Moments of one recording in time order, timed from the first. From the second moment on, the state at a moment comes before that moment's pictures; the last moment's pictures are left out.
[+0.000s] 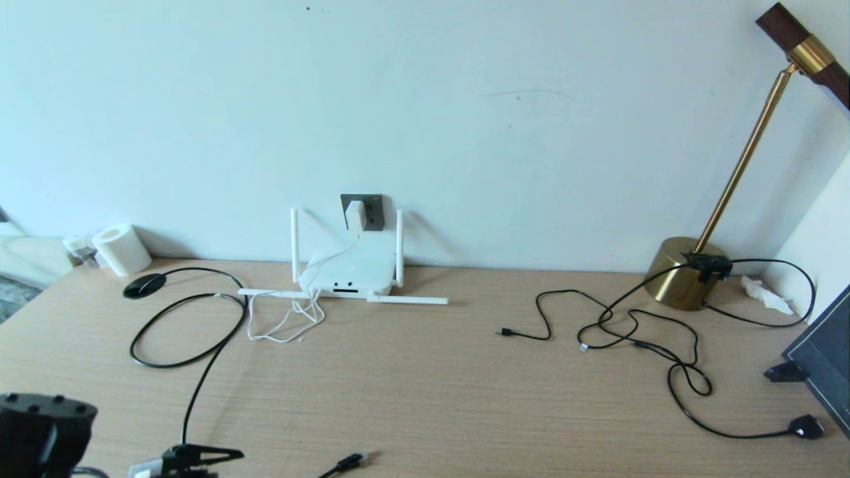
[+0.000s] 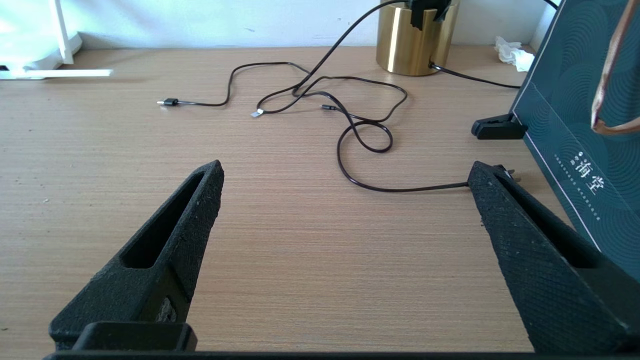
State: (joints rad) left arm -0.22 1.18 -0.32 0.05 -0.22 1.17; right arm 0.00 0.00 0.00 -0.01 -0.03 0.05
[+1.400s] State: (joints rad) left arm -0.25 1.35 -0.44 0.07 -0.09 1.21; right arm 0.00 0.00 0.00 -0.01 -0.03 0.05
